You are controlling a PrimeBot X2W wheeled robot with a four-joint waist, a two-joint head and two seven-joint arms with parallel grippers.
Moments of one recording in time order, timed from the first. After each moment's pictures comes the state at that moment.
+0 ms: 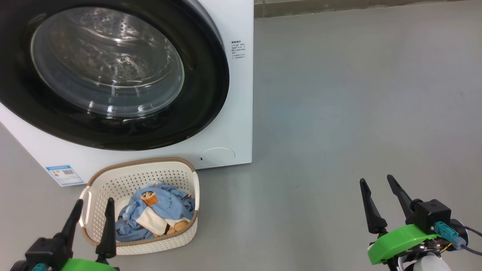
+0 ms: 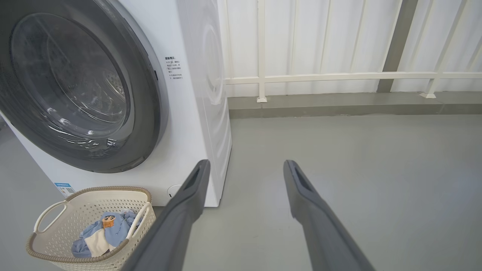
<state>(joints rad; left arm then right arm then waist) -0.05 0.04 0.13 0.19 -0.13 -0.13 -0.26 -0.15 -0.06 -0.09 0.32 0.10 0.13 -0.25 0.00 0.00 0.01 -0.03</state>
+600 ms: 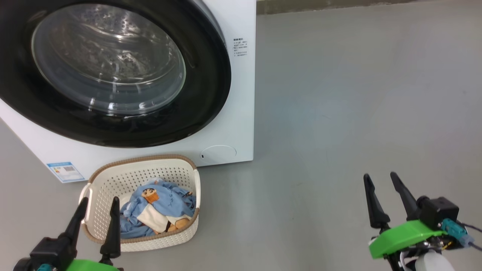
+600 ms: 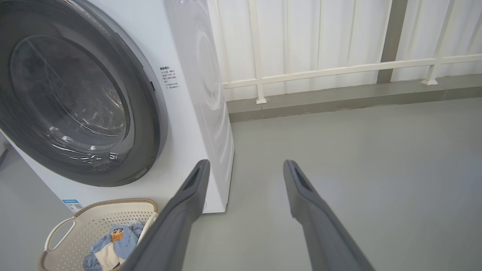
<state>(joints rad) -0.04 0.04 0.11 0.16 -0.12 -0.13 -0.26 -0.15 -0.06 -0.09 0.32 0.17 0.13 -0.25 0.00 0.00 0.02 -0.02</state>
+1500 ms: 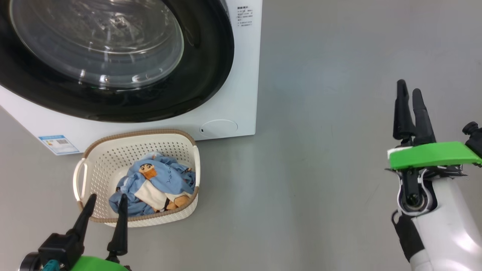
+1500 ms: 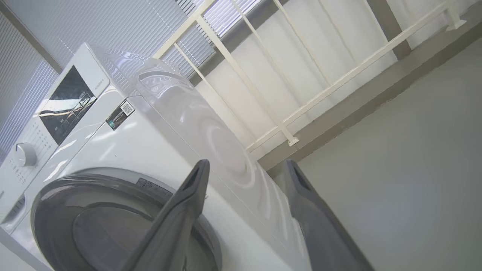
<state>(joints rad) -0.05 0.04 0.08 0.16 -0.12 -0.13 -0.26 -0.50 -0.09 -0.08 0.40 0.73 0.13 -0.25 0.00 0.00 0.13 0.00</state>
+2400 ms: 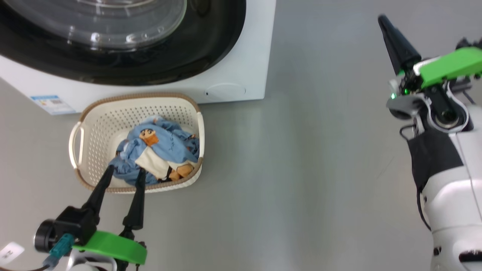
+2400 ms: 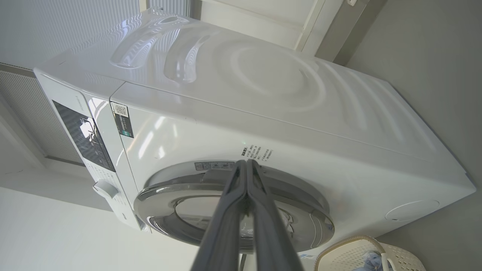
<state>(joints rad) -0.15 0.04 0.00 0.16 -0.12 -0.13 -0.26 -0.89 -0.13 -0.10 0.63 1.42 0.13 0.31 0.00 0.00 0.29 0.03</state>
